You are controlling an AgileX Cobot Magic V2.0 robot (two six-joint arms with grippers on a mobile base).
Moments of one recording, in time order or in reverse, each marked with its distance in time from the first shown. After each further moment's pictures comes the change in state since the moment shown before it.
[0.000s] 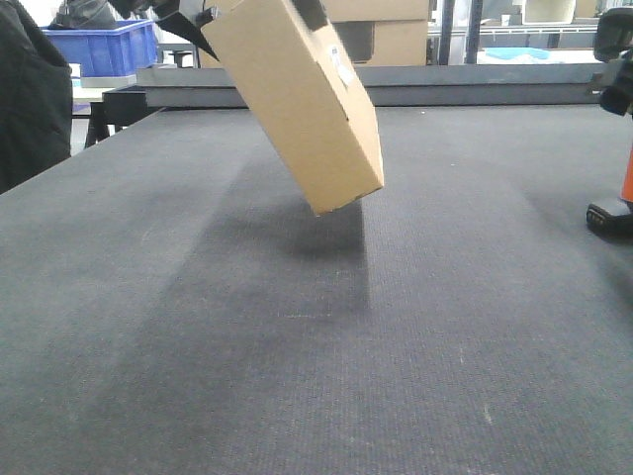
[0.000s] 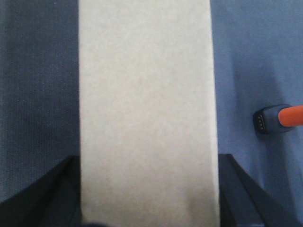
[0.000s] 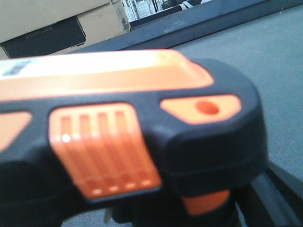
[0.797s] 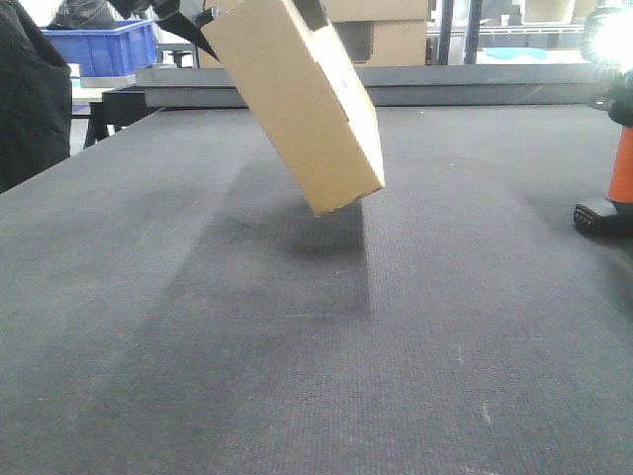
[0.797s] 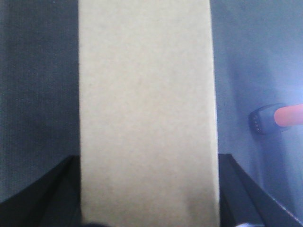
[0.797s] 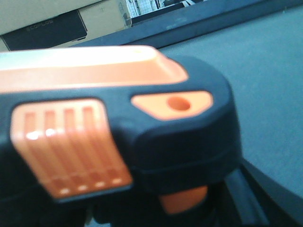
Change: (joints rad) left arm 0.000 0.000 0.000 -0.006 0.003 0.000; right arm 0.000 0.001 0.000 -0.006 -0.002 -0.048
